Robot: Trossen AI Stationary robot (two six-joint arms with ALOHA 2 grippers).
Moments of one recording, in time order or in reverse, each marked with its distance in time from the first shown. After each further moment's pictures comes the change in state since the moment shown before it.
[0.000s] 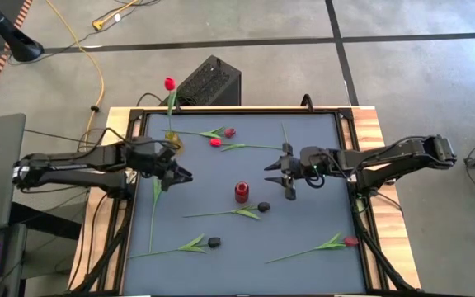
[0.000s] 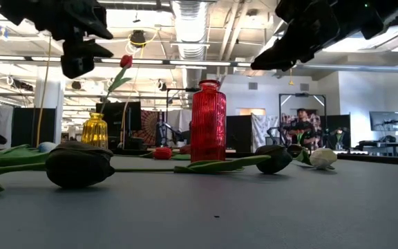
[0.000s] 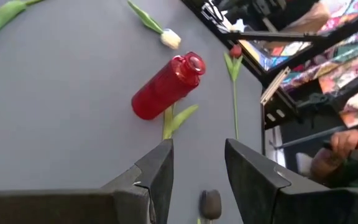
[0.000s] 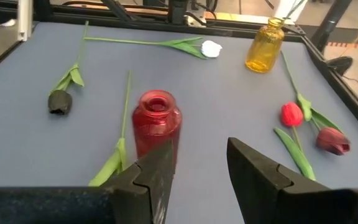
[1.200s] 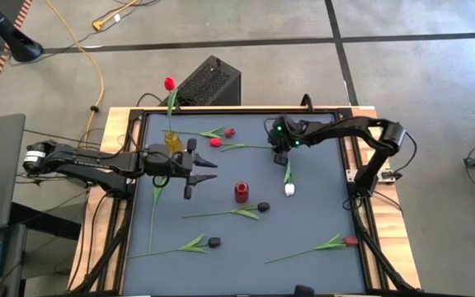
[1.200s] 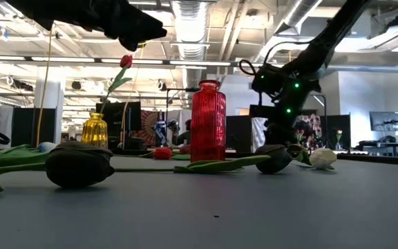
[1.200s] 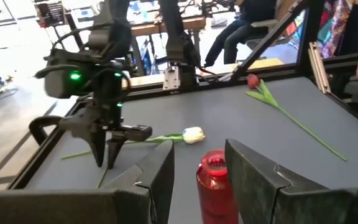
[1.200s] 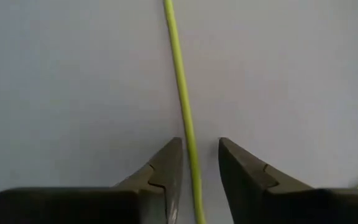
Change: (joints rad) left arm -0.127 0.298 -0.004 0.587 -0.245 0.803; right arm -0.555 0.602 0.210 -0.275 -0.033 -0.266
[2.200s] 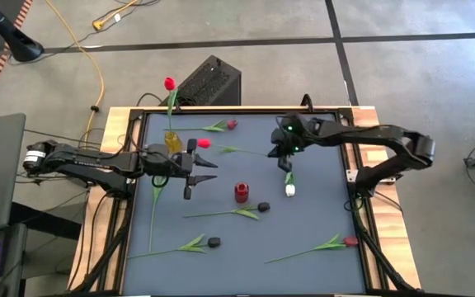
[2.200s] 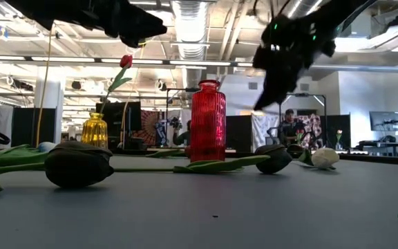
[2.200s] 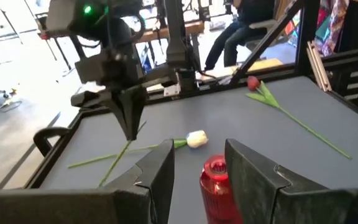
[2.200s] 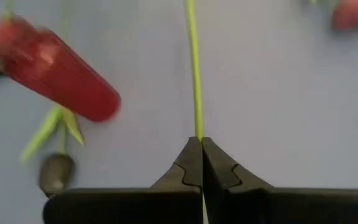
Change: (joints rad) left arm 0.001 -0.002 -0.001 0.025 0.002 0.043; right arm 0.144 -0.372 0.034 -0.142 -0.326 0.235
